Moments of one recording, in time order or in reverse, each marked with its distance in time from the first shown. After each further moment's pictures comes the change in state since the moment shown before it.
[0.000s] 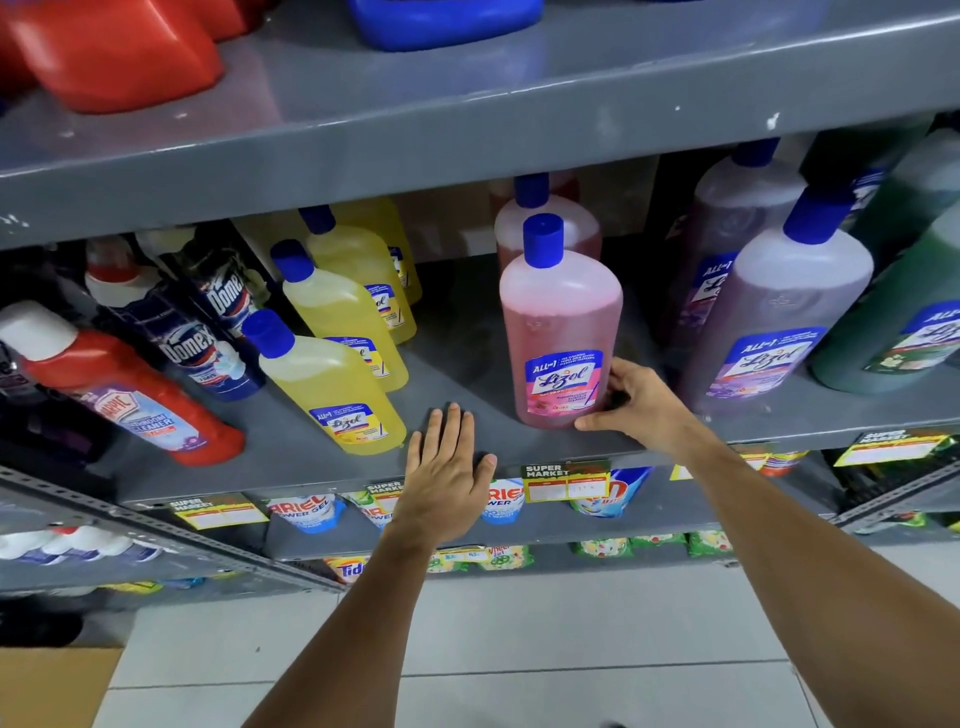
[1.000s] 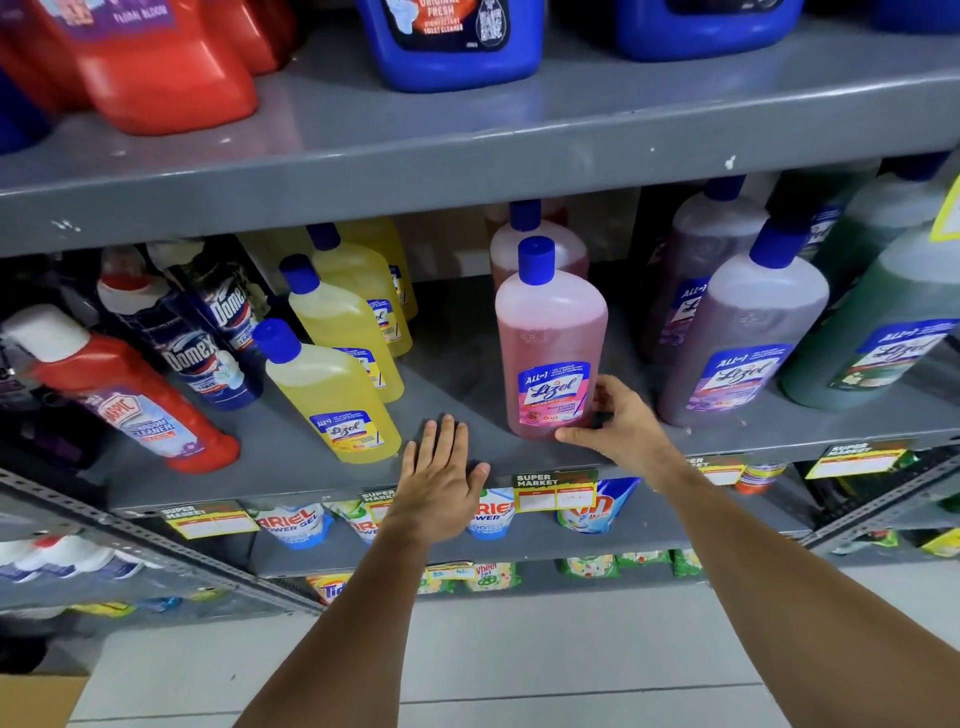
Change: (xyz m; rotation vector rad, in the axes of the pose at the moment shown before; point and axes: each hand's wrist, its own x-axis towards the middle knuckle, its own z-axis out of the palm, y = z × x) left_hand 0.002 0.004 -0.013 0.044 -0.130 -0.011; right_hand -0.019 -0.010 0.016 -0.013 0.133 0.048
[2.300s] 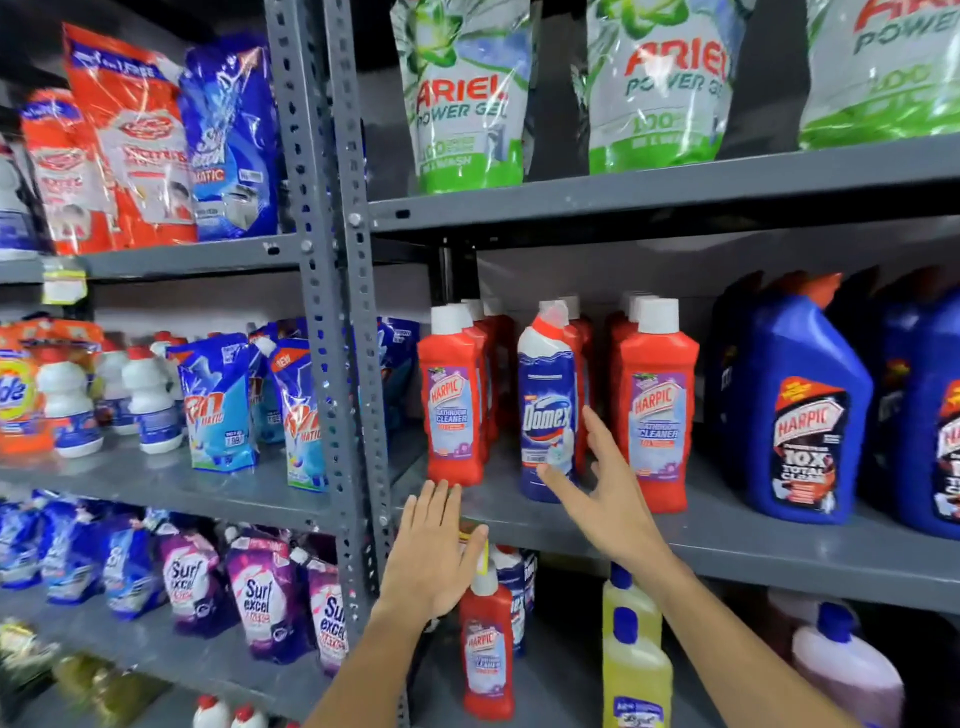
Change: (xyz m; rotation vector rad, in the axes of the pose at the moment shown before) left_hand -0.180 -0.250 -0.320 0.049 0.817 -0.163; right_hand -0.109 -0.459 0.164 0.251 0.013 -0.816
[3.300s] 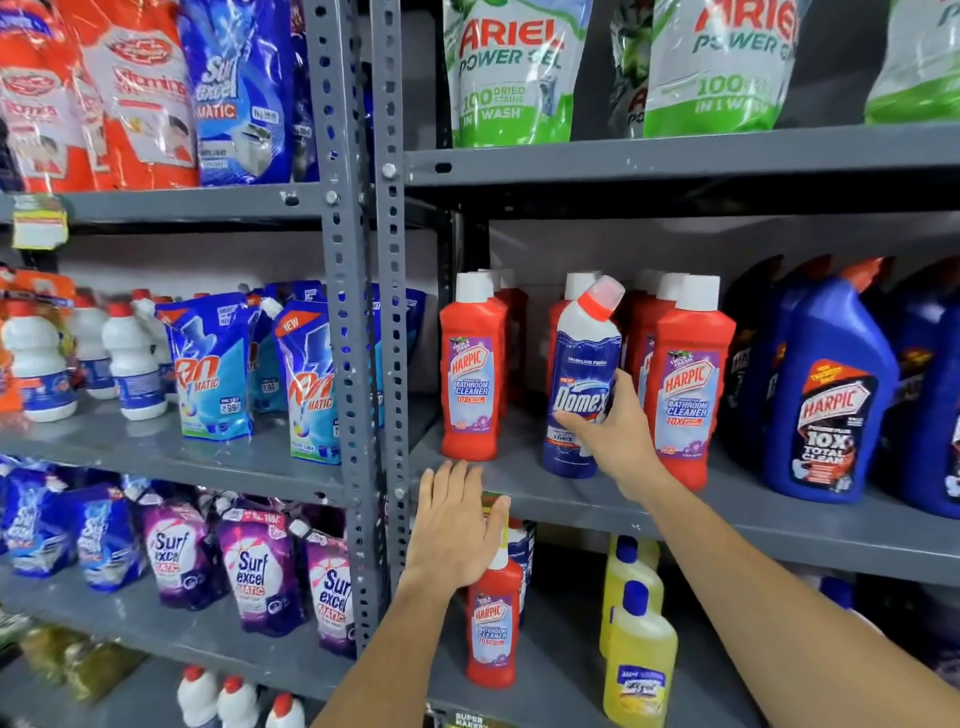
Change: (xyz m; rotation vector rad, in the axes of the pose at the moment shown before) left_hand 0.003 -0.009 0.011 -0.098 0.023 0.004; right_hand 0.054 0.002 0.024 -0.118 0.189 0.144
